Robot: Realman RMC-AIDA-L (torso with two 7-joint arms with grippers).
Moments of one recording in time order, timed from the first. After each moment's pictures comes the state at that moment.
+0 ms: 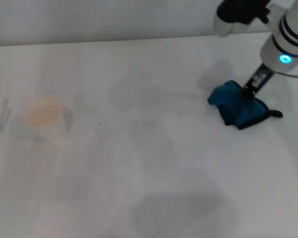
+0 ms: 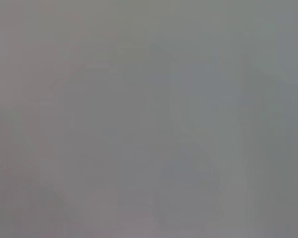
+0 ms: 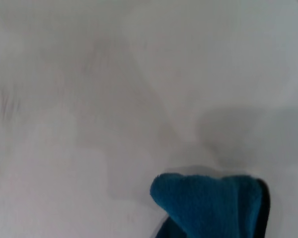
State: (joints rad) left arm -0.37 -2.07 2.83 0.06 -1.42 1.58 -0.07; right arm 0.80 2.01 -1.37 -0.99 0.30 1.43 -0.53
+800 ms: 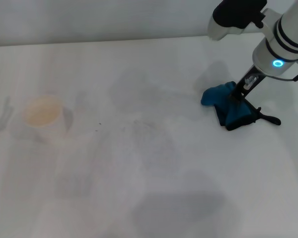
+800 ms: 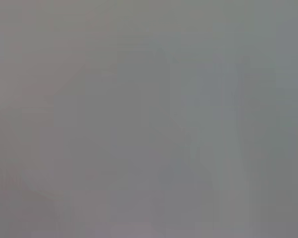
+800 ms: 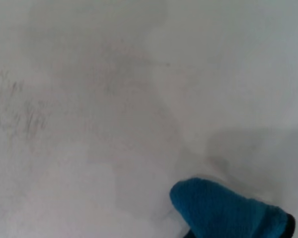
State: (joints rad) left arm -0.38 -2.08 2.83 0.05 -1.42 1.57 -0.07; right arm 0.78 2.01 -1.38 -0.98 0.36 1.36 -0.57
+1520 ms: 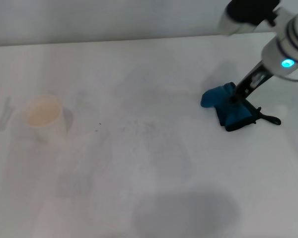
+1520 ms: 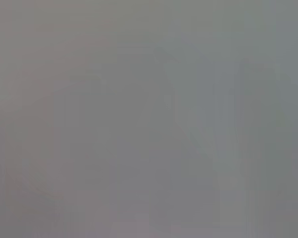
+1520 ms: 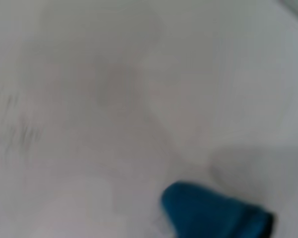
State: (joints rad) left arm -0.38 -2.08 2.83 0.05 -1.42 1.57 -0.07; right arm 0.69 2.01 -1.35 -1.10 0.39 1.36 -0.57
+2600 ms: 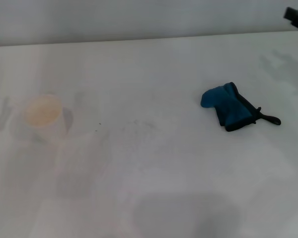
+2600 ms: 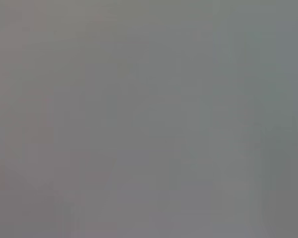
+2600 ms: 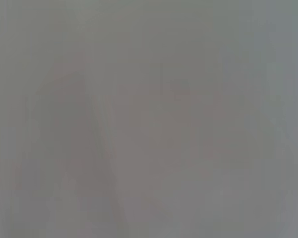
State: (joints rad) left arm -0.38 -2.08 2.83 0.04 -1.42 1.56 -0.07; right arm 0.42 2.00 -0.50 -0.67 1.46 1.17 -1.69
